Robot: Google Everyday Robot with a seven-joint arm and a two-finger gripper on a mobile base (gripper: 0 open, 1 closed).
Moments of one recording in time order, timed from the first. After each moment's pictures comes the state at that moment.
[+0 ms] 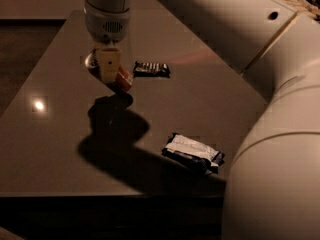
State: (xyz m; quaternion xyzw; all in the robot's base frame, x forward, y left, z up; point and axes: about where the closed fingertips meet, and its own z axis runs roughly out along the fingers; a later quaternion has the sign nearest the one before) arm 0.568 0.130 0.937 -0.82 0.55 0.04 0.14
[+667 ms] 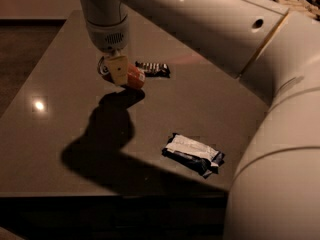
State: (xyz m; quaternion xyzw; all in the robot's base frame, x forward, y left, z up) arm 0.584 0.107 0.918 -0.83 0.54 -0.07 0.09
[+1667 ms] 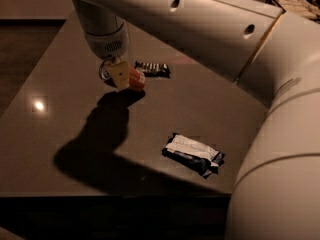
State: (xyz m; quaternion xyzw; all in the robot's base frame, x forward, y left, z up) arm 0.584 0.104 0.904 -0.85 0.51 -0.11 0.07
